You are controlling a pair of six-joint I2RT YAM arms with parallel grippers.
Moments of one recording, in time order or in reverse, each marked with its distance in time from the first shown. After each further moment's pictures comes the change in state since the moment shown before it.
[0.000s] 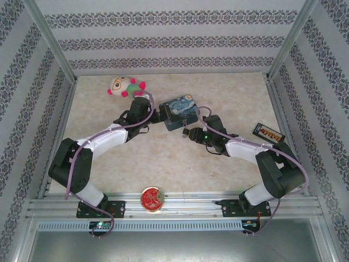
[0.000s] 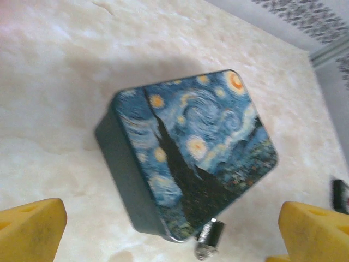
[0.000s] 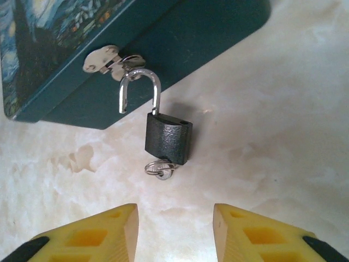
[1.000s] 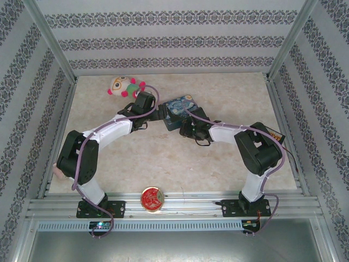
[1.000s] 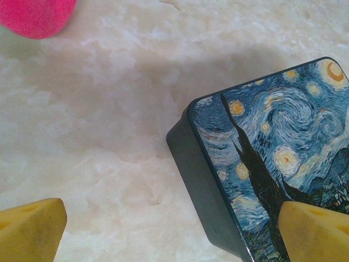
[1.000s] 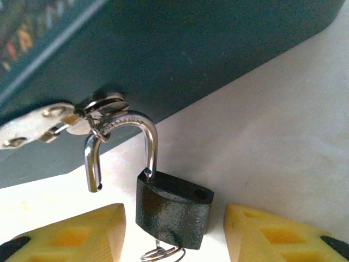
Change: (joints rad) left arm 0.015 0.116 0.156 -0.209 -0.141 0.129; right arm 0.054 0.309 0.303 -0.168 0.068 0.014
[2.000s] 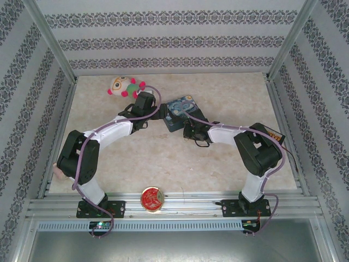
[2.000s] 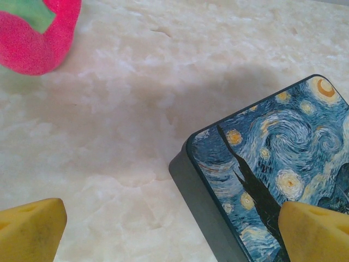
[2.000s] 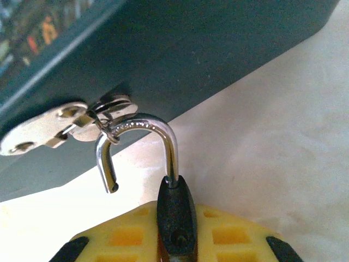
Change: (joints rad) left arm -0.015 0.002 -0.026 0.093 -0.046 0.078; right arm 0.020 -0.014 -0.020 -0.002 0.075 0.001
